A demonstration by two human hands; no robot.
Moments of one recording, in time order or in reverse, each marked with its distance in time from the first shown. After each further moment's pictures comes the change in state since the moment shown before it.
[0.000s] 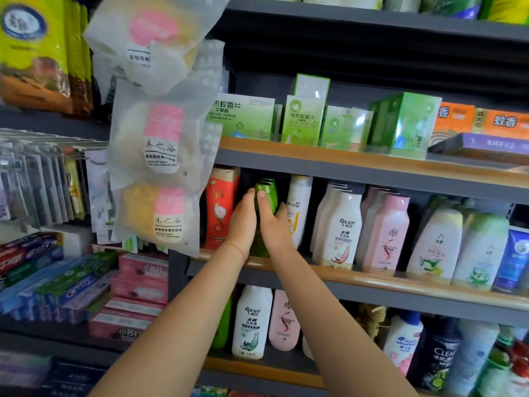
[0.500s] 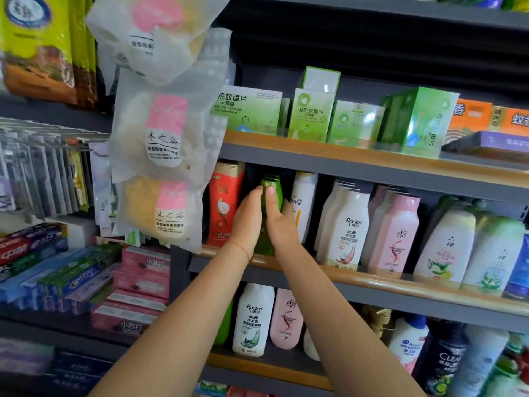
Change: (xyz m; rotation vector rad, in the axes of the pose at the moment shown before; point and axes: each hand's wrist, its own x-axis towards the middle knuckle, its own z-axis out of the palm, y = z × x) left_hand -0.002 0.001 0.002 -0.007 -0.020 0.003; right_hand 0.005 0.004 -0.005 -0.038 -0.055 -0.002
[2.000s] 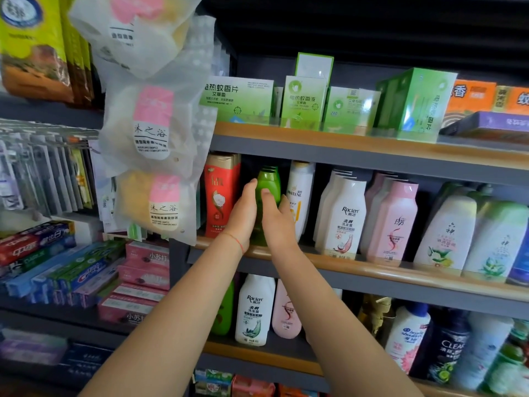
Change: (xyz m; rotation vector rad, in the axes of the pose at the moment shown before) left_hand -0.005 -0.002 0.003 -0.038 -0.020 -0.065; right_hand -0.013 0.004 -0.010 0.057 0.004 0.027
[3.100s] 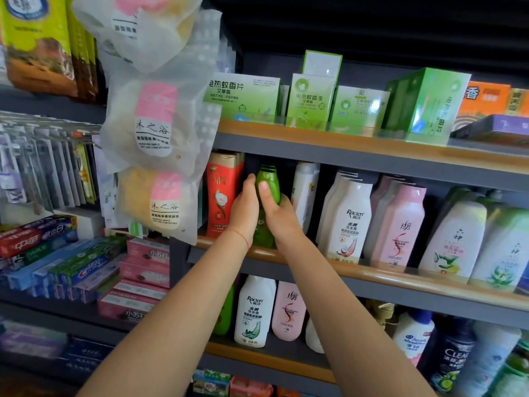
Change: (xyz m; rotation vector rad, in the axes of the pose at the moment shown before) left_hand 0.021 -0.003 0.003 0.013 0.145 0.038; right_hand 0.029 0.007 -0.002 -0.047 -0.173 -0.004
